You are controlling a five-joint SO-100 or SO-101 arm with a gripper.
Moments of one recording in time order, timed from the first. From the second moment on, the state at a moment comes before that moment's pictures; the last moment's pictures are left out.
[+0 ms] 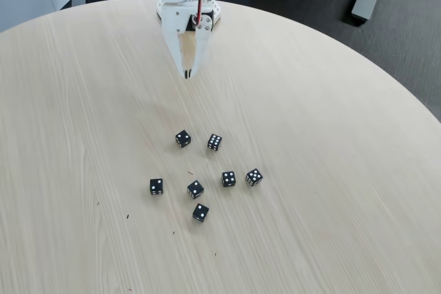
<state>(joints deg) -1.2 181.2 171.6 65.7 14.0</state>
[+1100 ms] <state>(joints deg) -1.2 181.2 171.6 65.7 14.0</state>
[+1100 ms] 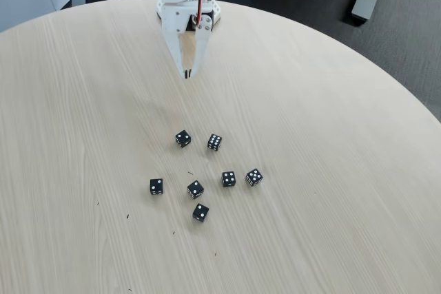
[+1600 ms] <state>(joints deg) -1.2 181.1 171.6 65.7 14.2</state>
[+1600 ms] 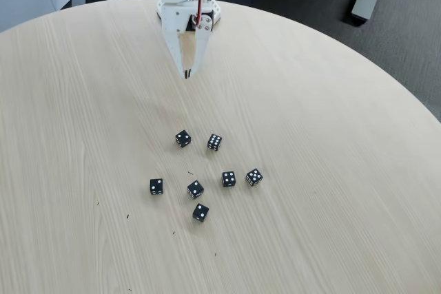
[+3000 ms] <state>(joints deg) -0.5 87.4 96.0 65.4 64.9</state>
